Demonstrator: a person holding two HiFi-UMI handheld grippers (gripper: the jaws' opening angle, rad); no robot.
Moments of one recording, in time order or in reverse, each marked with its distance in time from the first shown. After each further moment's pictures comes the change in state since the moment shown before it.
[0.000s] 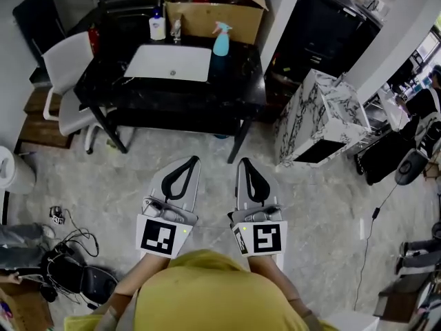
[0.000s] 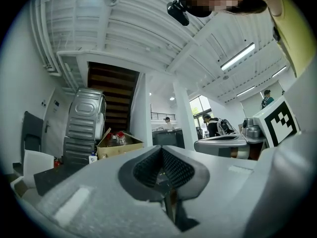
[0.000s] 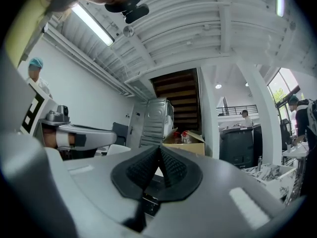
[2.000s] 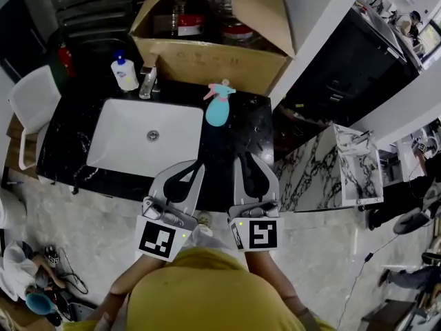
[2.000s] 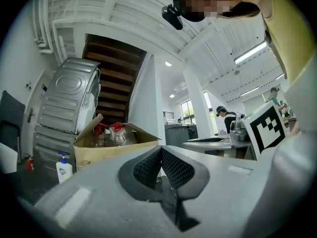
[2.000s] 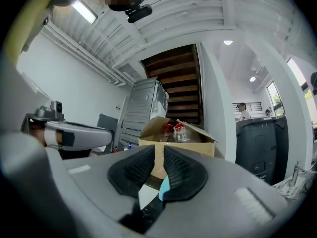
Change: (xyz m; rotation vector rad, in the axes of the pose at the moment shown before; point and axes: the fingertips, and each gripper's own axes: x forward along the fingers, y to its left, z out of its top) left arm 0.431 0.239 -0.098 -0.045 0.026 -0.052; right arm 0.466 -0.205 -0.110 -0.020 0.043 0.009
